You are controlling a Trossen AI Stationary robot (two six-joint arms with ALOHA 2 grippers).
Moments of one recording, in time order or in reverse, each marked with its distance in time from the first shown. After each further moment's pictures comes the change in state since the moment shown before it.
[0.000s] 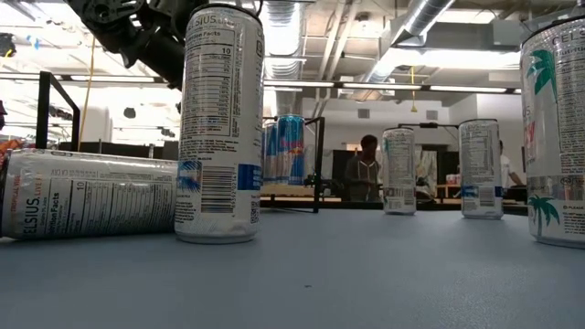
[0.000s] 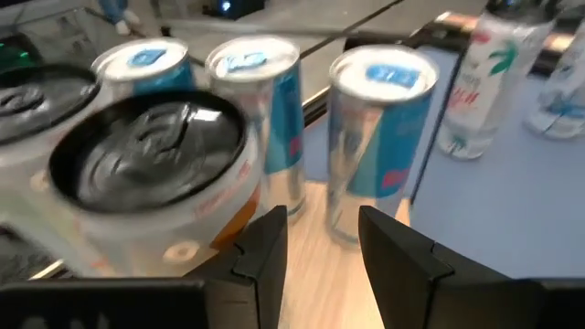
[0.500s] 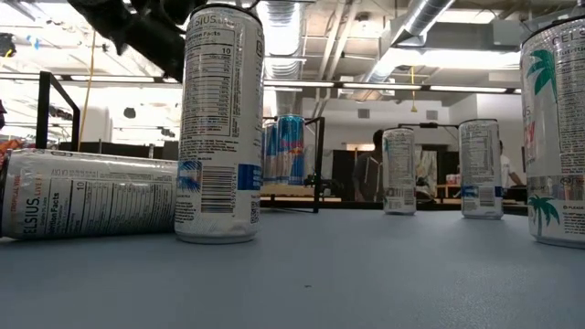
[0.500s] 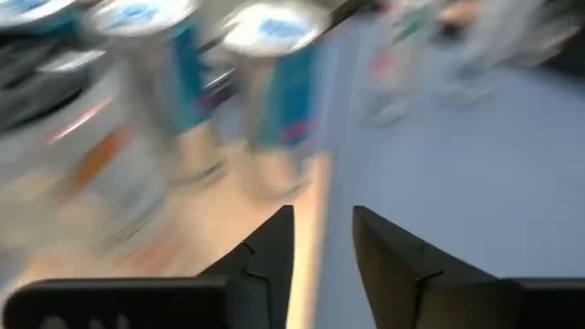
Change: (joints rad) left arm -0.091 -0.045 0.031 -0.179 0.073 -0.118; right arm 0.000 0.000 0.000 0.000 0.000 0.006
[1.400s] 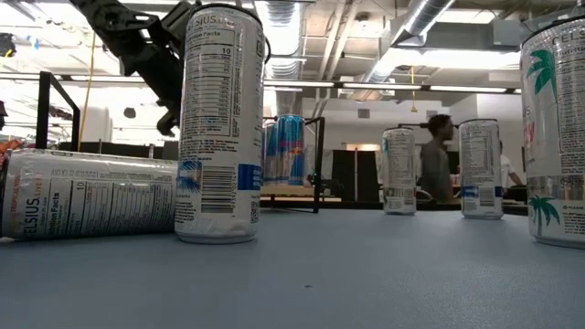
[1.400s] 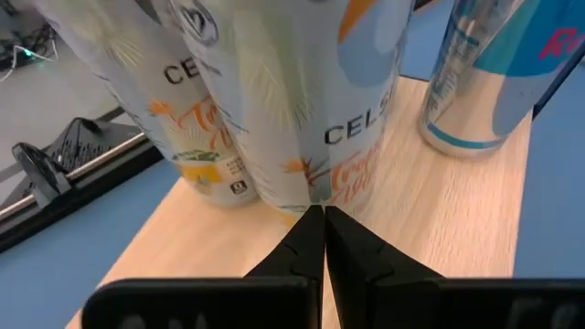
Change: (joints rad) left arm 0.099 0.116 -0.014 -0.077 -0.200 -0.061; right arm -0.004 0.000 0.000 0.000 0.000 0.000
